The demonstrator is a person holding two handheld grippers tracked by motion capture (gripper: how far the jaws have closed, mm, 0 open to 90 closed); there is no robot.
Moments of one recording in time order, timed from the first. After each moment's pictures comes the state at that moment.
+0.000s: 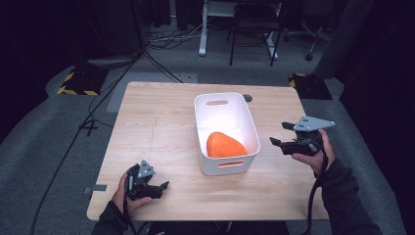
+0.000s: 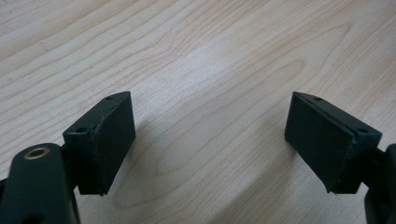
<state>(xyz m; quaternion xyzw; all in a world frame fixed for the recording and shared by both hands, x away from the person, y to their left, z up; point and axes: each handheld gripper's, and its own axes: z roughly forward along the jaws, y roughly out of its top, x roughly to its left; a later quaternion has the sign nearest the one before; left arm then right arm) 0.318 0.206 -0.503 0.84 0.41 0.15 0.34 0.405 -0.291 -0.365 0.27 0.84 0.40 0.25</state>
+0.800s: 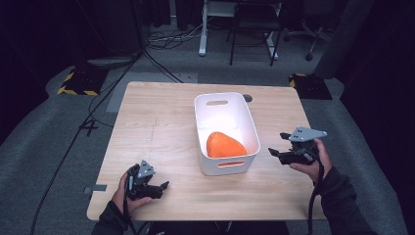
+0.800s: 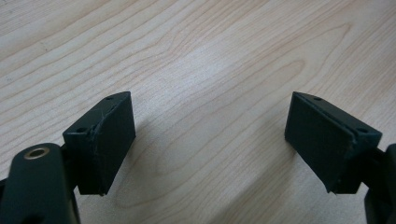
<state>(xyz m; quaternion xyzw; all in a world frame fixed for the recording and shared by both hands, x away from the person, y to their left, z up) 0.318 0.206 -0.503 0.84 0.41 0.15 0.34 0.397 -0.292 -0.398 0.27 0.86 0.37 0.23</state>
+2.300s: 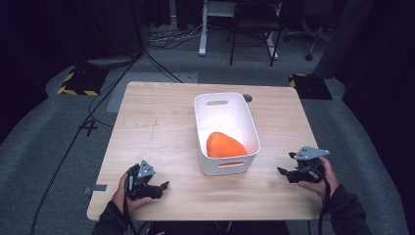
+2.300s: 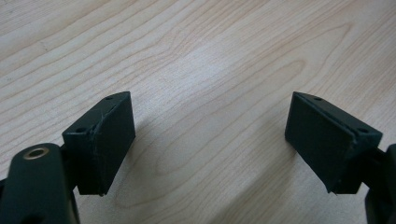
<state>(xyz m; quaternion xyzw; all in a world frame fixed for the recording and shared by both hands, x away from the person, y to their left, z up) 0.318 0.206 -0.503 0.84 0.41 0.15 0.34 0.371 -0.329 -0.454 0.31 0.87 0.32 0.21</state>
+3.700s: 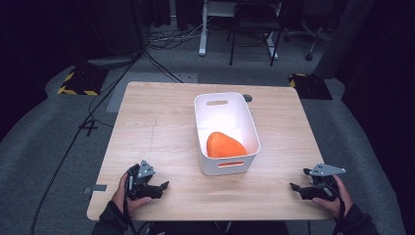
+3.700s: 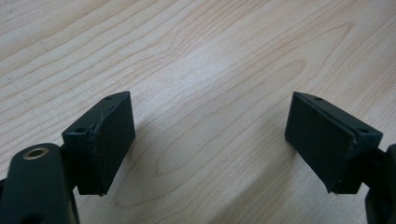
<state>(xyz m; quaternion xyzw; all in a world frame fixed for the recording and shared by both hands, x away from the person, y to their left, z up) 0.318 0.206 -0.503 0.84 0.41 0.15 0.34 0.335 -0.380 -0.495 0.37 0.85 0.32 0.19</state>
